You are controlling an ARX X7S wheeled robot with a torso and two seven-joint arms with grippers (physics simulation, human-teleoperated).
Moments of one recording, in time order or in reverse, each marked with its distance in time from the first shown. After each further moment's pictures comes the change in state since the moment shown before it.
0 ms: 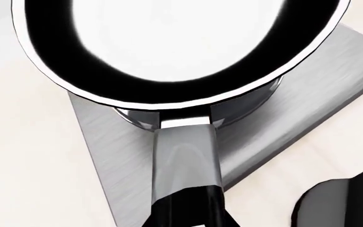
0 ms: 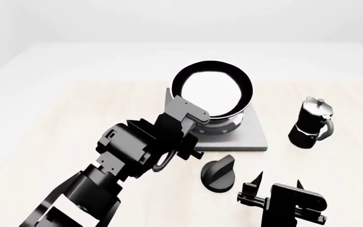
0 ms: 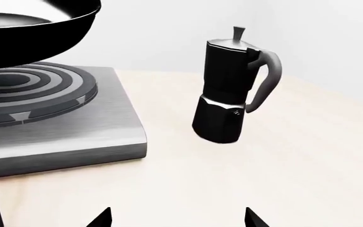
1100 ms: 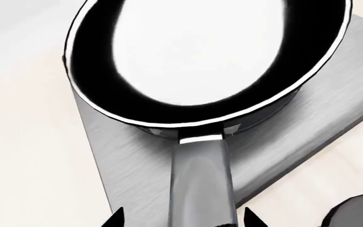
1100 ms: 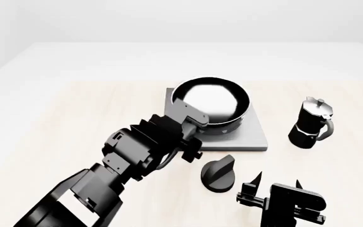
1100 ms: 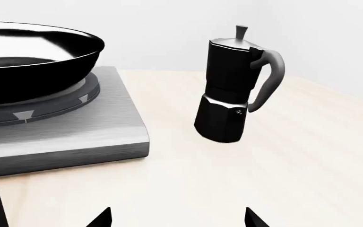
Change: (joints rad) left arm -0.030 0.011 0.144 -0.182 -0.090 0.209 -0.041; right arm 0.004 0.007 -0.015 0.003 0.012 -0.002 0.006
